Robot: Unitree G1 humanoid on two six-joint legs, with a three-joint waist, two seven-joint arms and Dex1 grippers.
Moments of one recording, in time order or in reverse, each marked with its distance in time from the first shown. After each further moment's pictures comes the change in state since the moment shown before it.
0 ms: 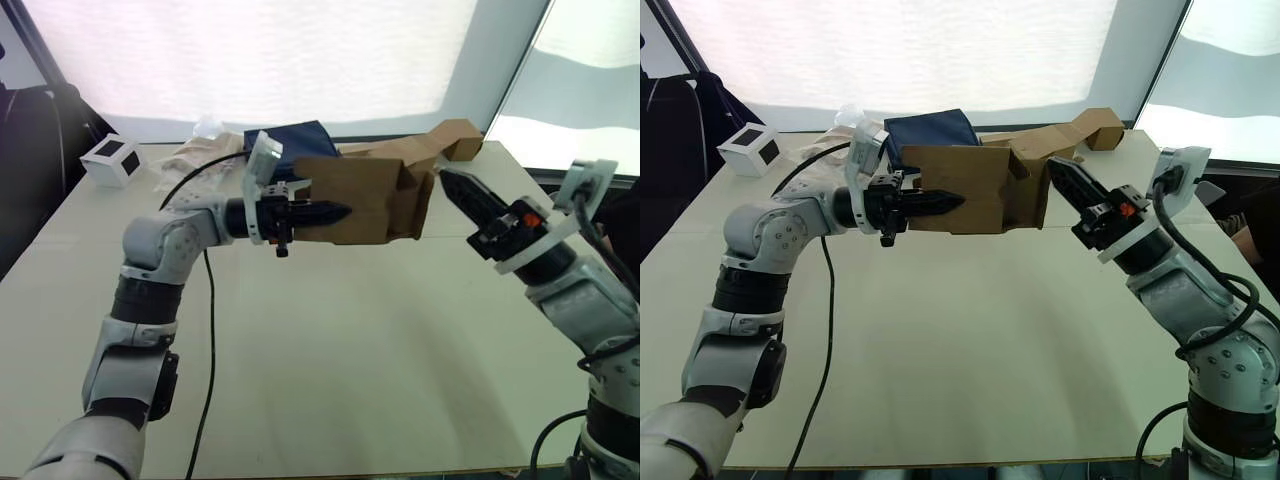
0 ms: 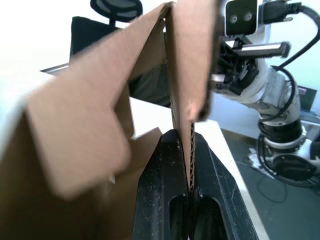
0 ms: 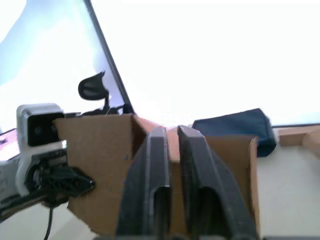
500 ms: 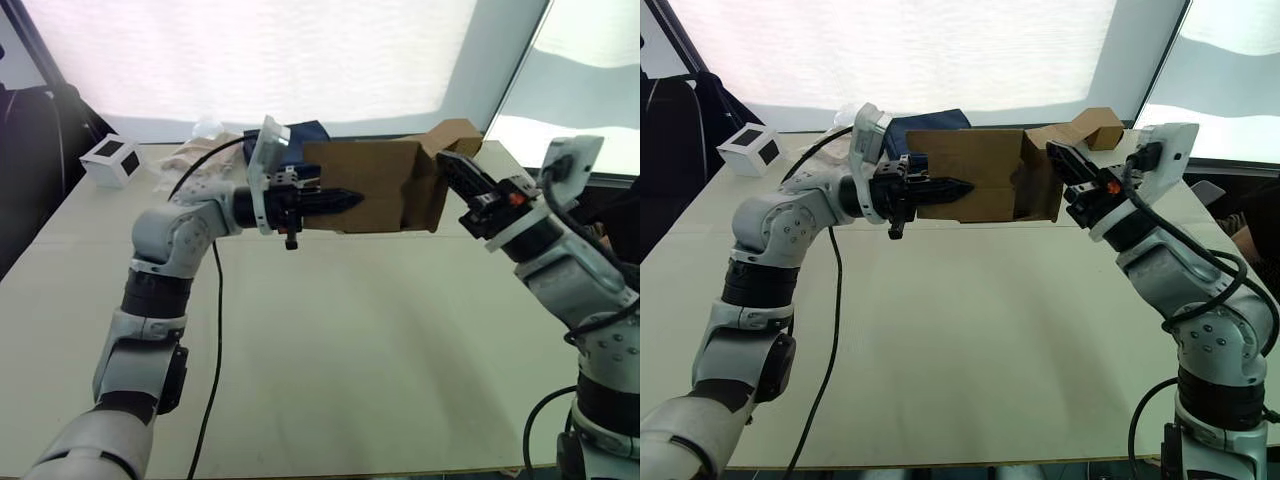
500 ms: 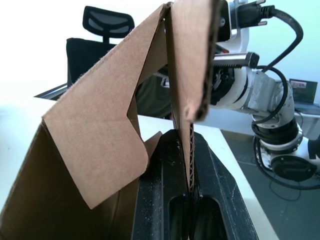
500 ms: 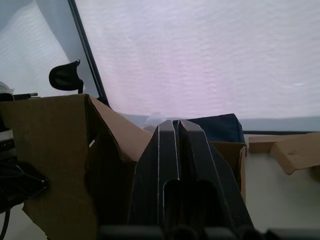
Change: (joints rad) left arm -0.017 -0.027 0.000 -0.028 0.011 -0.041 -0.009; right arm -0.089 -0.029 0.096 0.027 -0.110 0.052 -0.018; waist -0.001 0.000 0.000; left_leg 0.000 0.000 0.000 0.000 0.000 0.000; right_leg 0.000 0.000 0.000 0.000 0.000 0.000
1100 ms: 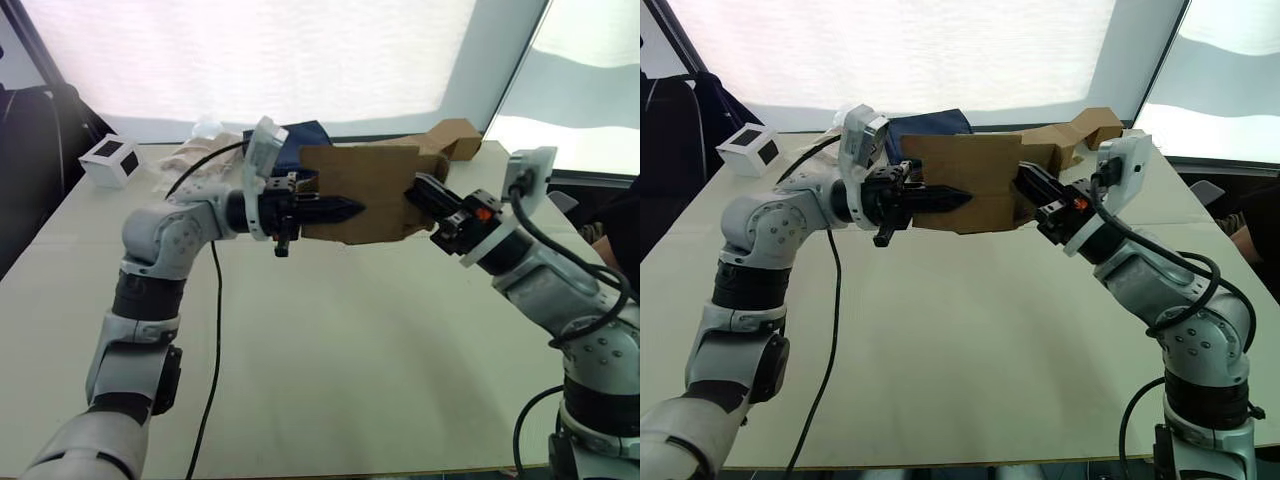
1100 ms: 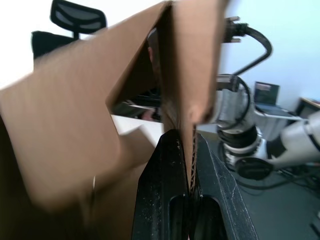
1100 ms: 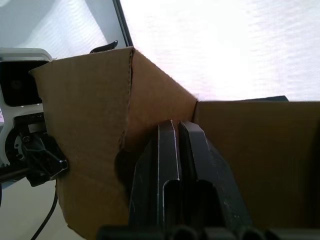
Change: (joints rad) left arm 0.009 0.035 0.000 -0.059 -0.098 0.117 -0.071; right arm -0.006 0.039 0.061 -0.035 0.067 0.037 0.037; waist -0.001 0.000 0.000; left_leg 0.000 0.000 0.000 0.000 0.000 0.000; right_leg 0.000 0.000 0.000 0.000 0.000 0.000
